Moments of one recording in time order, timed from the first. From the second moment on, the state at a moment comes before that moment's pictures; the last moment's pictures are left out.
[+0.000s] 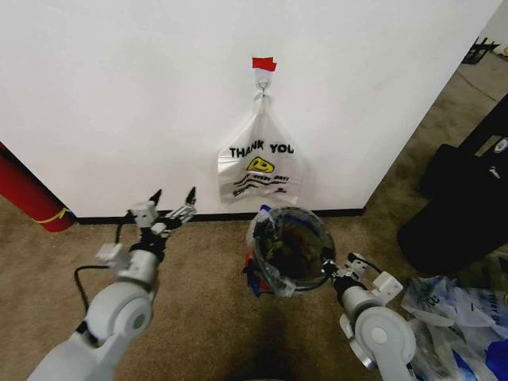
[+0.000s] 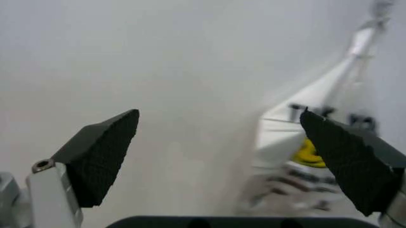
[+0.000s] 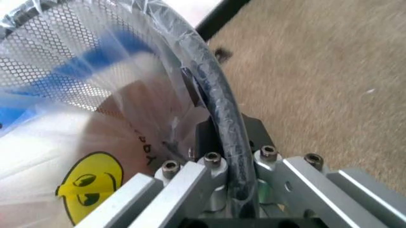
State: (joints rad) left arm 1.36 -0.97 -0.47 -2.13 -0.75 -0.15 -0.21; right arm -1.39 1.44 0.45 2.11 1.03 -0.48 0.54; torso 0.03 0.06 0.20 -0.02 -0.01
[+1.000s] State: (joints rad) left arm 1.65 -1.09 -0.60 -2.11 -0.54 -0.29 -0.17; right arm -1.27 1.44 0.31 1.97 0.96 -0.54 0.57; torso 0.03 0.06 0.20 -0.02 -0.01
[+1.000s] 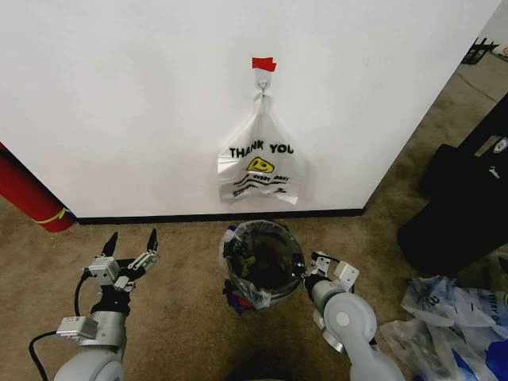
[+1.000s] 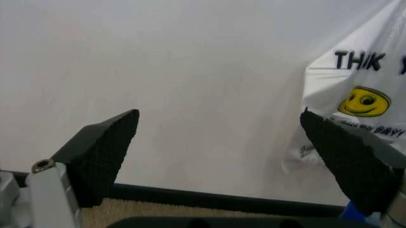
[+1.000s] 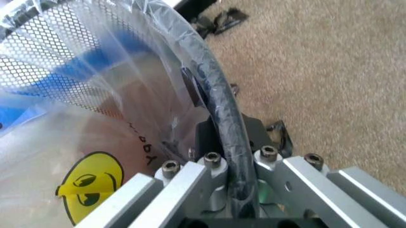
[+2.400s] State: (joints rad) left arm 1.61 -1.15 -0.54 -2.12 -0.48 -0.24 -0.17; right arm -1.54 1.49 0.42 2.08 0.13 0.10 0.17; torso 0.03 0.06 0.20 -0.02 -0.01
